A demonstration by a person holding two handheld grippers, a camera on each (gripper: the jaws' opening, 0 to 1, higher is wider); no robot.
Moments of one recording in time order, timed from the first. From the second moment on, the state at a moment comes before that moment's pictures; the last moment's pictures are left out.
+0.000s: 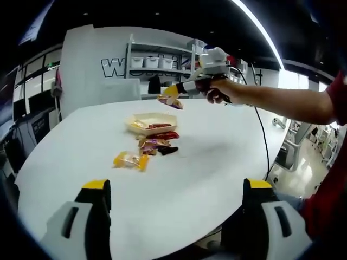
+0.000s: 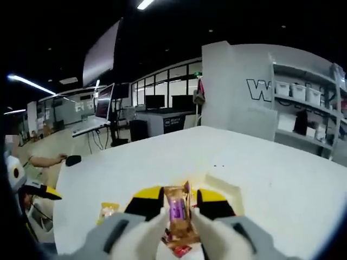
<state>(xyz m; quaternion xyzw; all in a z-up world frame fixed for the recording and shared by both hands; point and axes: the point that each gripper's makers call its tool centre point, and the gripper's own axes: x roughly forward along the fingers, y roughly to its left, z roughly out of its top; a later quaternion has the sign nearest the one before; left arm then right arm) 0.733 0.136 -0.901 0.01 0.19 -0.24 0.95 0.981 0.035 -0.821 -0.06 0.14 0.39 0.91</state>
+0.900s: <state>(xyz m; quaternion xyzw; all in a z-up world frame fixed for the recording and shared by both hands) 0.732 0.148 -0.905 0.02 0.20 -0.23 0.95 1.016 0.041 -0.804 -0.08 0.13 0.38 0.91</state>
